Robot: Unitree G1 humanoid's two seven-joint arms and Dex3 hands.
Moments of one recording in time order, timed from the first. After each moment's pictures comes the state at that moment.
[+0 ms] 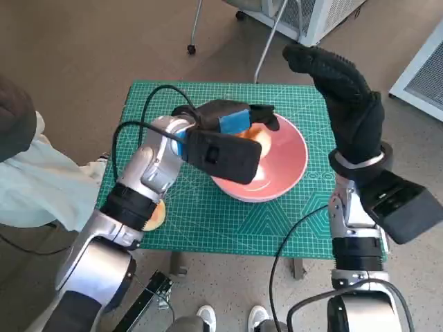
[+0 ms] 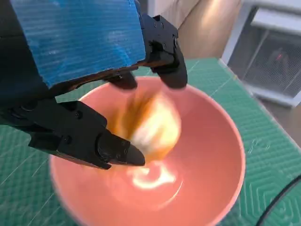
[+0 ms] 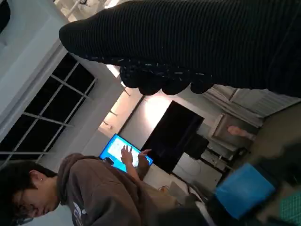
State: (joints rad) left arm -1.07 0.27 -0.42 0.63 0.50 -0.05 -0.62; right arm -0.78 -0.15 -0.11 0.52 0.27 -0.78 0.48
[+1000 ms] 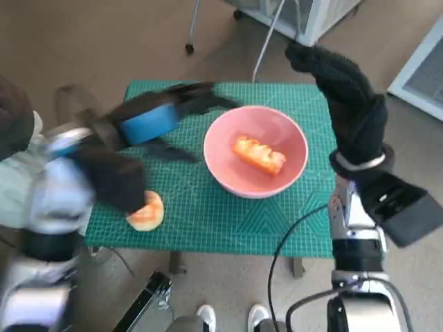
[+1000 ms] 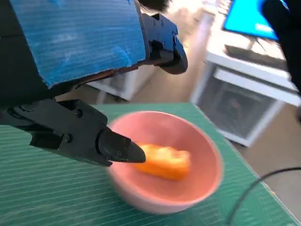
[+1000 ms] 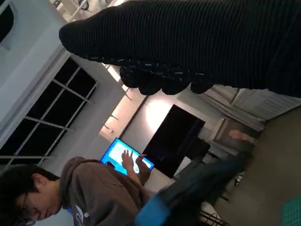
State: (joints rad) left arm -0.67 0.69 -0.03 -0.05 0.16 -0.07 -0.81; right arm -0.76 -0.15 -0.11 0.49 0.27 -0.77 0.47
